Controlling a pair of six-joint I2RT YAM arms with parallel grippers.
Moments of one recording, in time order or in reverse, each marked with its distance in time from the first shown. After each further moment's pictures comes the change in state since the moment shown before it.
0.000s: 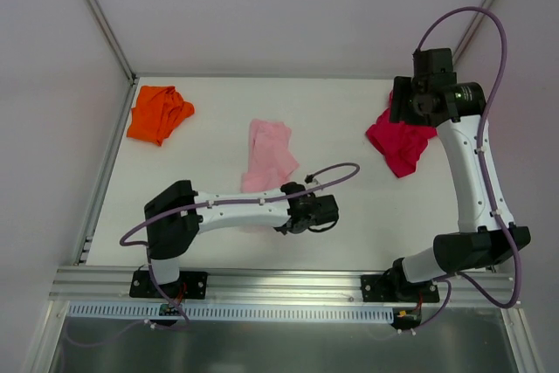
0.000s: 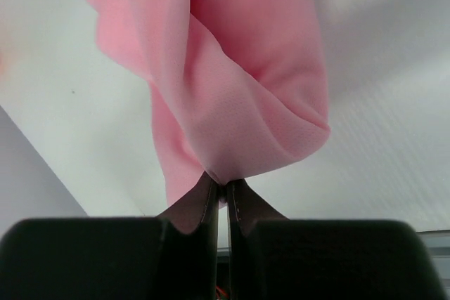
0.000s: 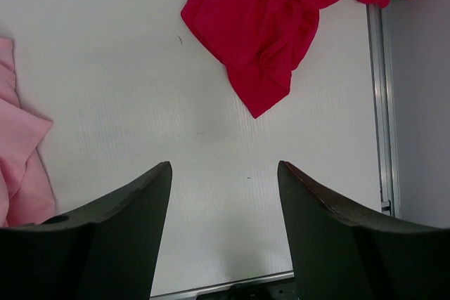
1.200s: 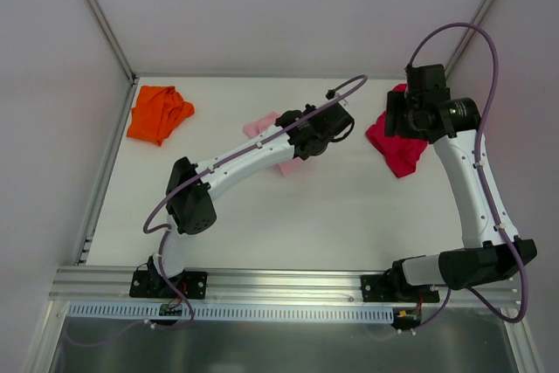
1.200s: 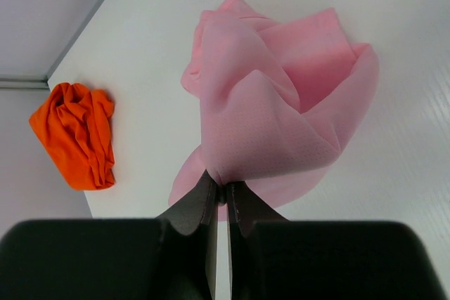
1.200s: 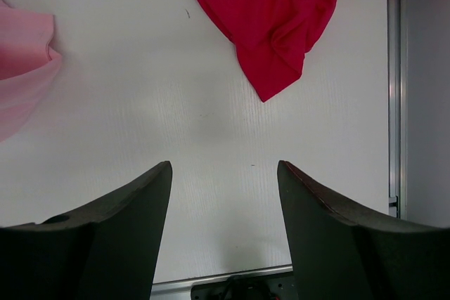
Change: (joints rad) left arm 0.299 0.211 0.706 0.137 -0.171 0.467; right arm 0.041 -0.094 -0.166 0.049 -0.010 -0.001
